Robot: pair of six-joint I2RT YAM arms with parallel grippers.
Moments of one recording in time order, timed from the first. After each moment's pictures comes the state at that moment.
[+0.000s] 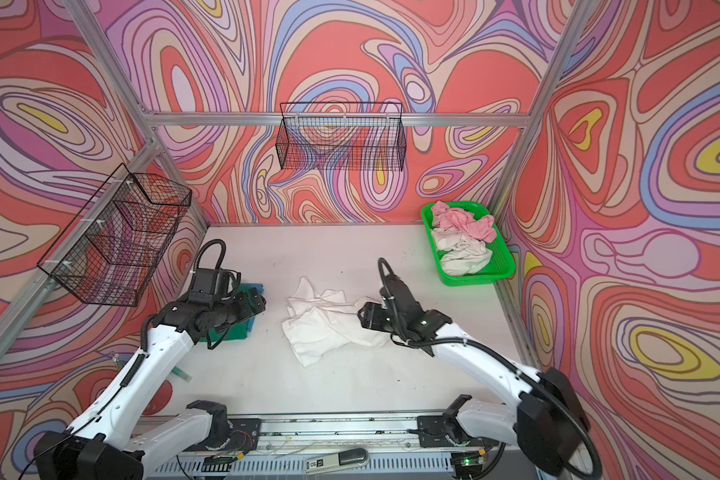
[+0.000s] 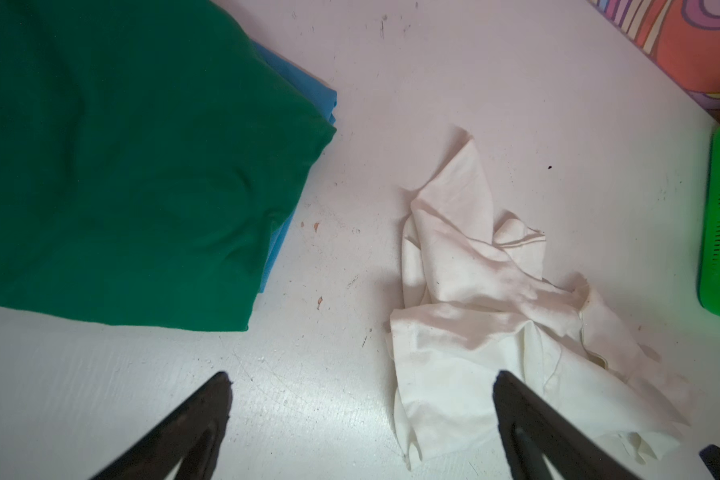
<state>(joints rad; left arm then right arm) -0.16 1.04 0.92 -0.80 0.00 -0.62 0.70 1.31 0.88 -0.34 -0.07 0.68</state>
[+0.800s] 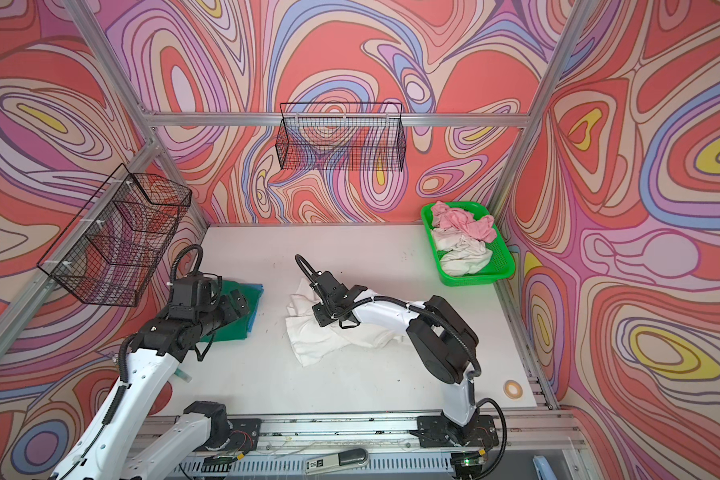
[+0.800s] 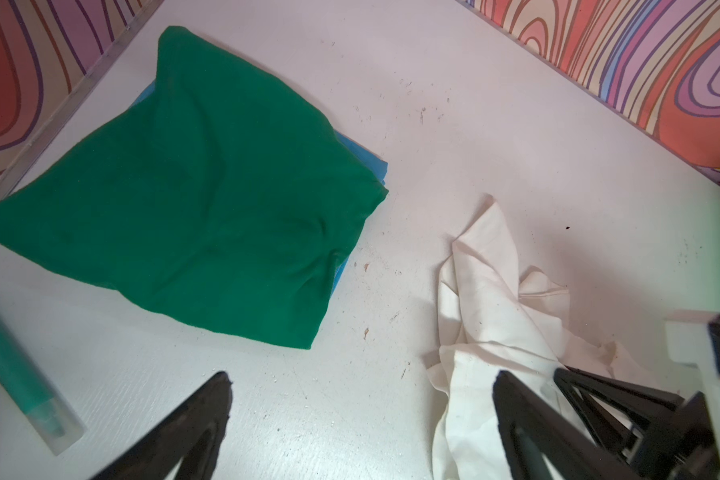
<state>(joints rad) -0.11 0.90 0.89 -0.82 -0.12 -0.59 0.85 1.87 1.31 -0.40 0.02 0.31</state>
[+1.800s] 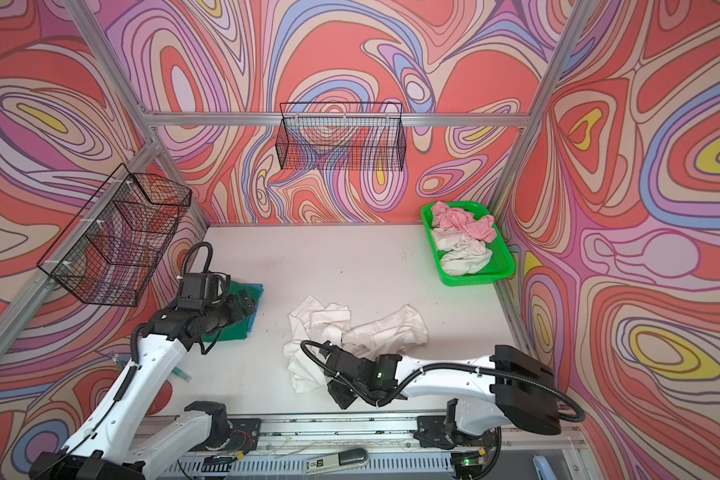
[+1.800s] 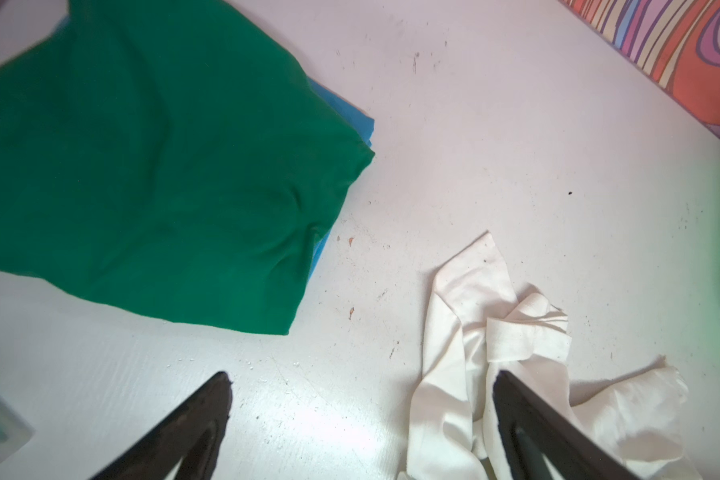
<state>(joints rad) -0.10 1.03 0.89 -0.81 0.01 -0.59 1.26 1.30 0.72 -0.40 0.06 0.59</state>
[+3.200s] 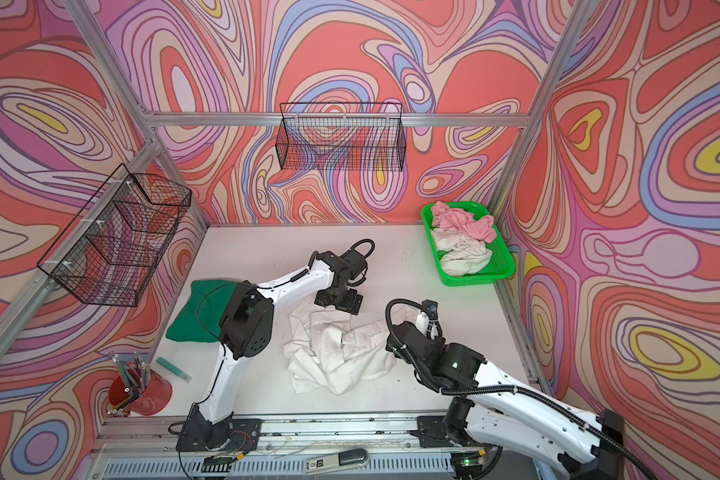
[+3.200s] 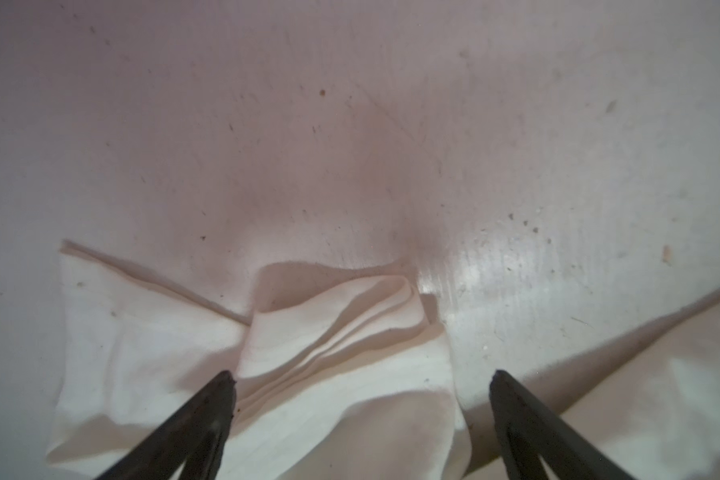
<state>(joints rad) -0.73 2.26 1.90 -1.13 -0.08 -0.48 0.93 0.81 0.70 -0.84 0.57 1.04</state>
